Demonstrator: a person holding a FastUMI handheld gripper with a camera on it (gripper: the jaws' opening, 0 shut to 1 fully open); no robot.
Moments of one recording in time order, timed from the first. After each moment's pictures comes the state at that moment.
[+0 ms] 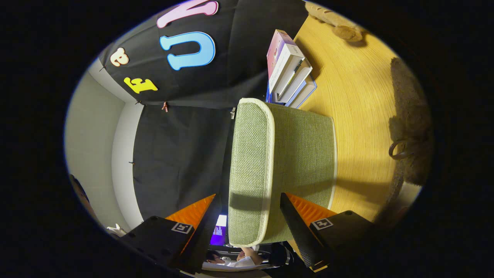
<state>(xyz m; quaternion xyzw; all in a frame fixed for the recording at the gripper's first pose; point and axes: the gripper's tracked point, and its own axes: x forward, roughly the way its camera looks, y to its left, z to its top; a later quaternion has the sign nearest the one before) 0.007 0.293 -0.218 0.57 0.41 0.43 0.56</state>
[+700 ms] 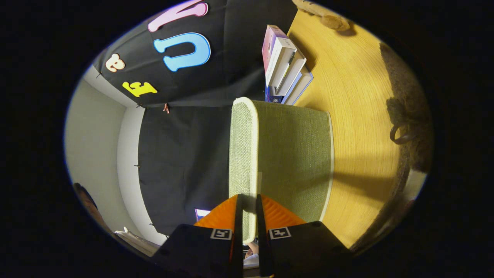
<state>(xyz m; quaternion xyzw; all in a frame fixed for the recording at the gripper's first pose) -0.001 0.292 -0.213 0.59 0.41 0.44 0.54</state>
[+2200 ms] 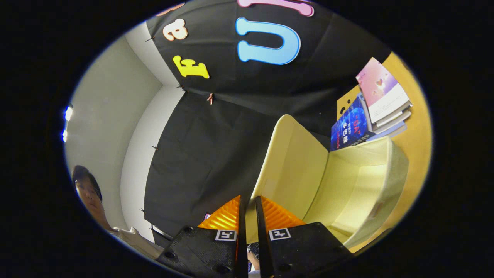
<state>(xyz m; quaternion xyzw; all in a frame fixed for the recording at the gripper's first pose) 0.027 0.368 0.013 0.54 0.28 0.51 0.61</state>
